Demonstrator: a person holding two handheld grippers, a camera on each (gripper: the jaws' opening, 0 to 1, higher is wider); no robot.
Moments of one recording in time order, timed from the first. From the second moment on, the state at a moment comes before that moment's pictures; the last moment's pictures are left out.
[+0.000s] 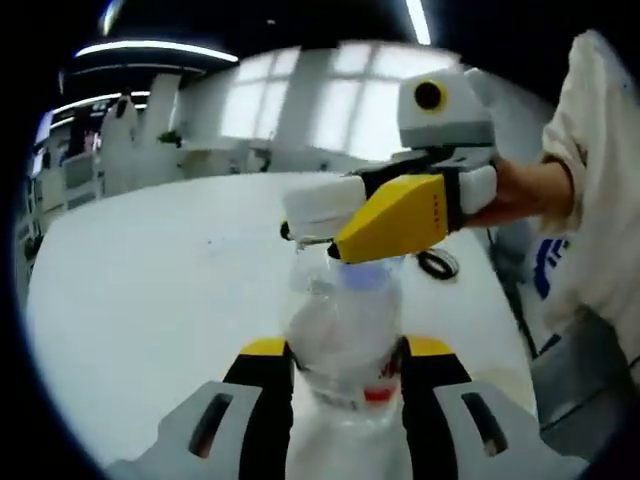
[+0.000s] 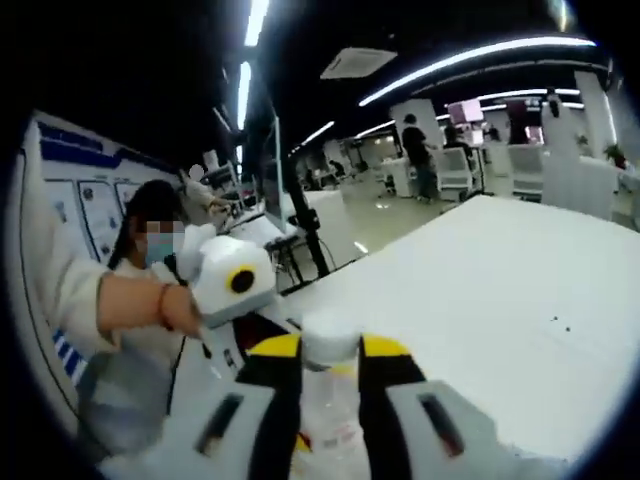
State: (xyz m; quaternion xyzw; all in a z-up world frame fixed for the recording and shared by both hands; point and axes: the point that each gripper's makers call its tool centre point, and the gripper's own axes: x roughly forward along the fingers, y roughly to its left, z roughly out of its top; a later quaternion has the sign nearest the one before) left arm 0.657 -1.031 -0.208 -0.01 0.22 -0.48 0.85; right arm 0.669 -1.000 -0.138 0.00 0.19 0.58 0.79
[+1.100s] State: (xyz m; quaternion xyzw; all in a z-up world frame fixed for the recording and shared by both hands) left arm 0.687 -1.039 -0.218 0.07 0.20 -0.49 0.85; right arm 0.679 -1.013 -0.151 -0.16 0.12 0.57 0.79
